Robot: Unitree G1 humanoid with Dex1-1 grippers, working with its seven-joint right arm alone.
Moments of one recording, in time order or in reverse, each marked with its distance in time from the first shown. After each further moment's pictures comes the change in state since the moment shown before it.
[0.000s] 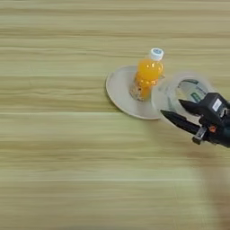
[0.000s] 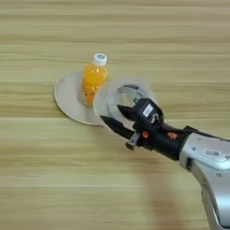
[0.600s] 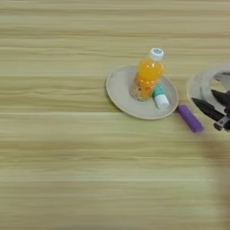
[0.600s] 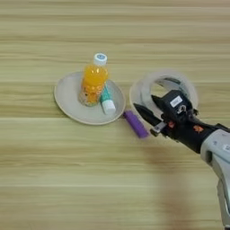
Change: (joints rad) arm -0.033 -0.006 -0.135 0.153 -0.080 -0.066 -0.102
